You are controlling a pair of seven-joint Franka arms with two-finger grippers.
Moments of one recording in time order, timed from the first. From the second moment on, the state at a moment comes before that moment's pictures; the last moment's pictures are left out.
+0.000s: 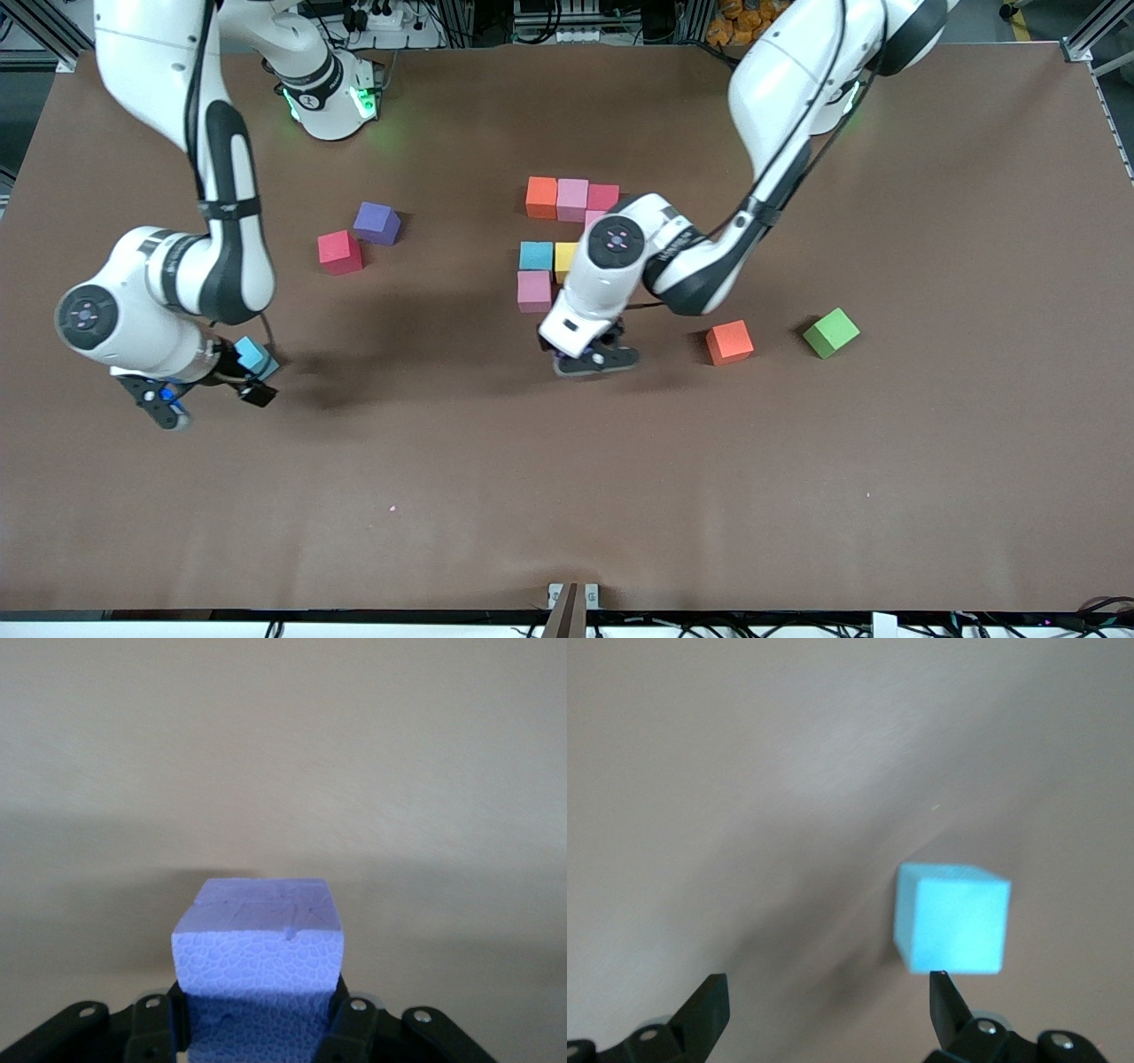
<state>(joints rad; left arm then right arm) -0.52 0.84 -0.32 -1.36 0.20 2.36 -1.01 0.59 0.57 -0.70 -1.81 0.39 2.19 0.50</state>
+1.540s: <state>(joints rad) -0.60 0.93 -0.32 -1.29 0.11 2.30 -1.04 0.54 0.64 -0.68 -1.98 0.51 2.35 0.39</state>
